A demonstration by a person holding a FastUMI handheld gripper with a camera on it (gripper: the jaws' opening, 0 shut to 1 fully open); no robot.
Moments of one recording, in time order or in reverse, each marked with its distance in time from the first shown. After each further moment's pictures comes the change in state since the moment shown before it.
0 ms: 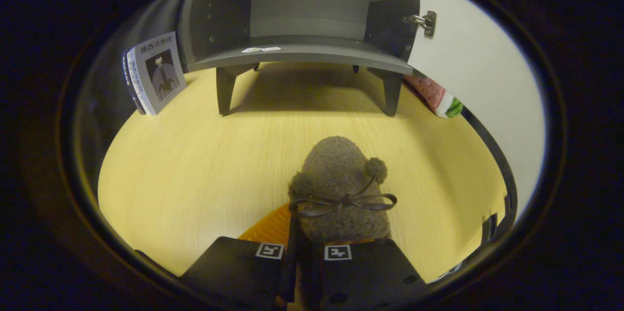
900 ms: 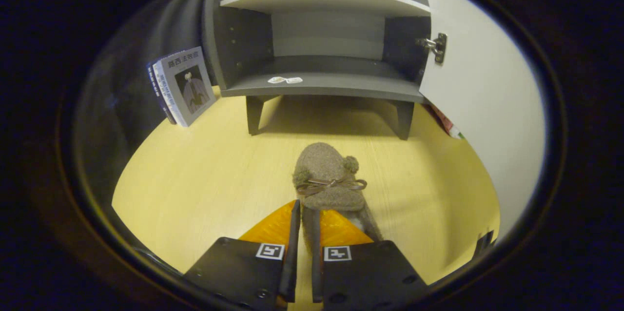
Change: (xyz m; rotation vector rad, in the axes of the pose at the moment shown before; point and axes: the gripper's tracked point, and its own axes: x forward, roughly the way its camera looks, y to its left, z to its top) arm -0.034 0.012 0.036 -0.049 -0.091 0.159
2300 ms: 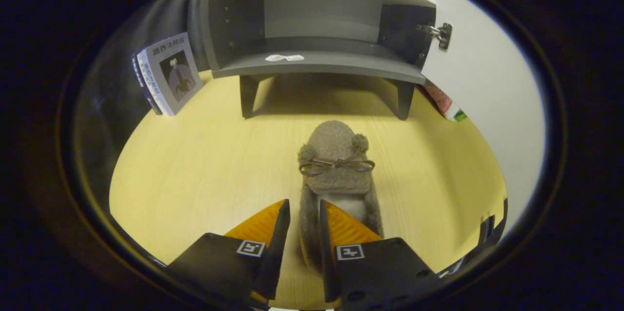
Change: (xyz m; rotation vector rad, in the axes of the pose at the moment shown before) arm 0.013 0.009 -0.031 0.034 0.155 -0.123
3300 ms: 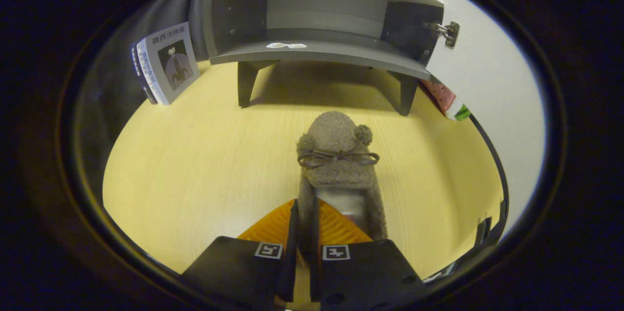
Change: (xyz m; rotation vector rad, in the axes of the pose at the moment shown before) arm 0.003 0.003 -0.003 -0.018 0.007 -0.005
